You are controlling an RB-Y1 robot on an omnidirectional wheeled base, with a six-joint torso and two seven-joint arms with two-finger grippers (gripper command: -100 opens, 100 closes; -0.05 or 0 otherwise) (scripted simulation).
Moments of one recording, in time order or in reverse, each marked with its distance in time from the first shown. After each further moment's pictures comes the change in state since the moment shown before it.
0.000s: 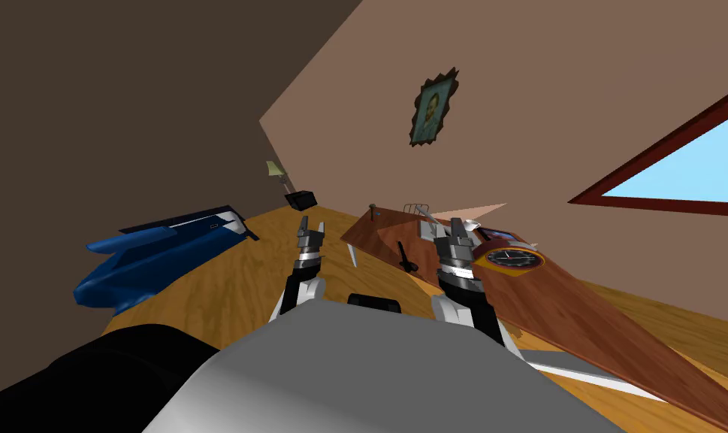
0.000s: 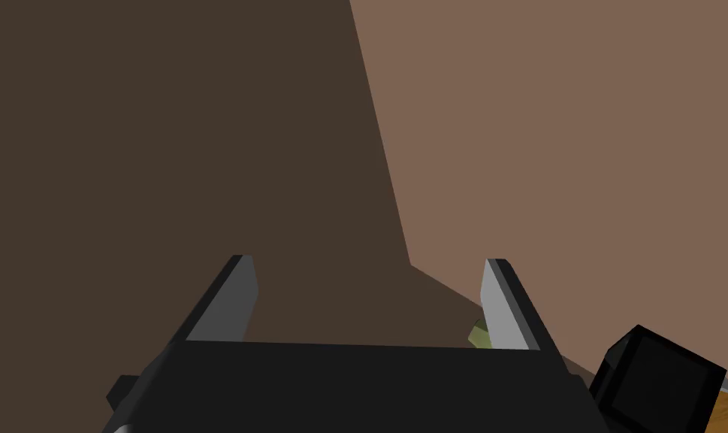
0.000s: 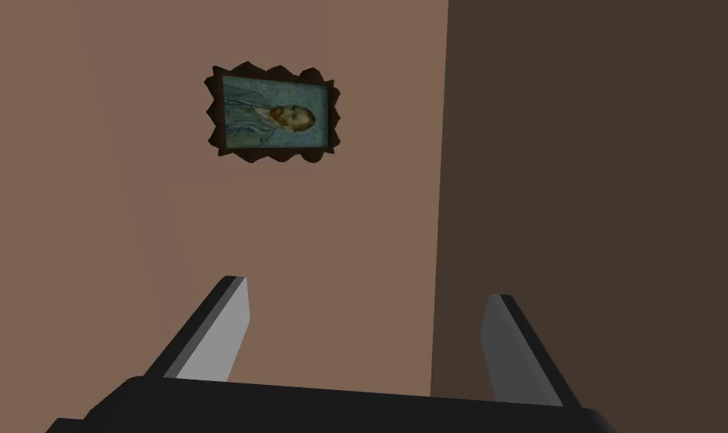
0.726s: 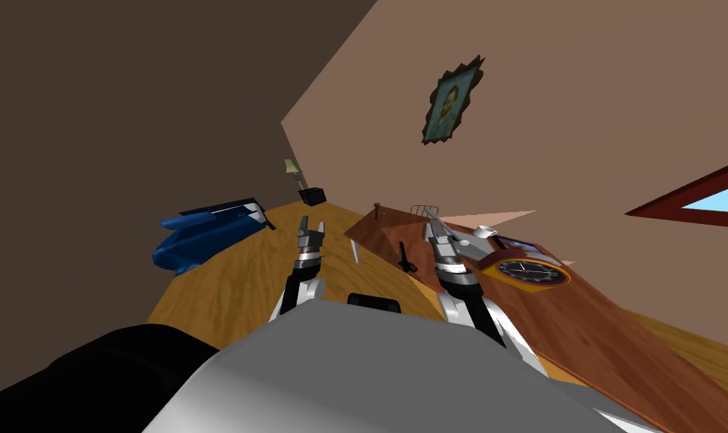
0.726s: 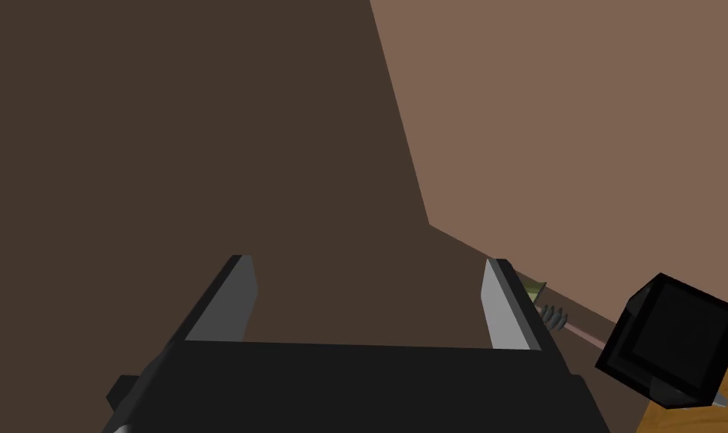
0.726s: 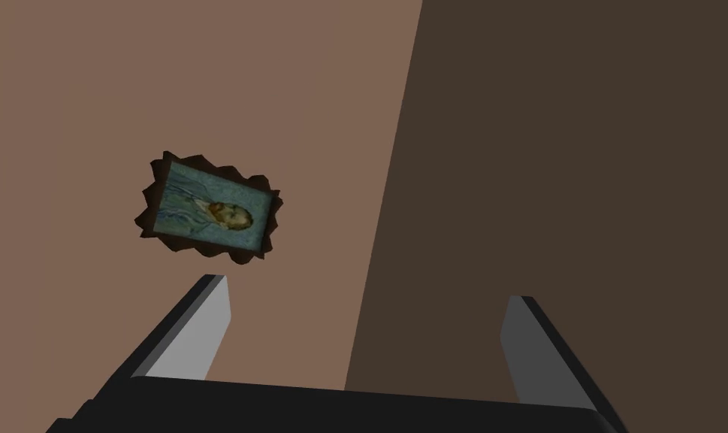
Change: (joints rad) left arm 0.000 0.000 0.000 0.000 0.000 0.000 0.000; right arm -0.075 -0.162 -0.023 0.063 0.184 -0.014 0.073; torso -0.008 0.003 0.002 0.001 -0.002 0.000
